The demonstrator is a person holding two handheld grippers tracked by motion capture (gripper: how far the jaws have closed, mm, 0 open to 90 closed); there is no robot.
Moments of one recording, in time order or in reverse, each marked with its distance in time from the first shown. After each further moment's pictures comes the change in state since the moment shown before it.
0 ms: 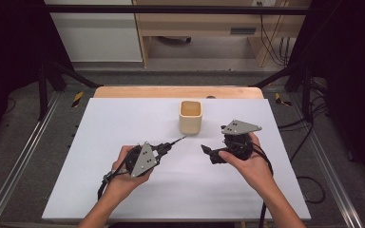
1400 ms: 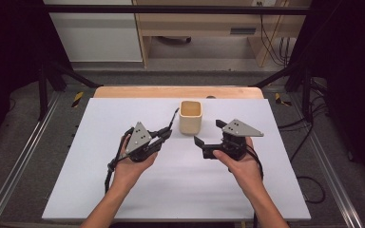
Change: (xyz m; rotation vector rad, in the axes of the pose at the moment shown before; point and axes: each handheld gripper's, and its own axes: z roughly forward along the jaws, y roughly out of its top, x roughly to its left) left arm 0.027 0.010 0.016 -0.102 0.028 -0.394; right arm 0.011 0.002 0.011 -0.265 -0.004 0.116
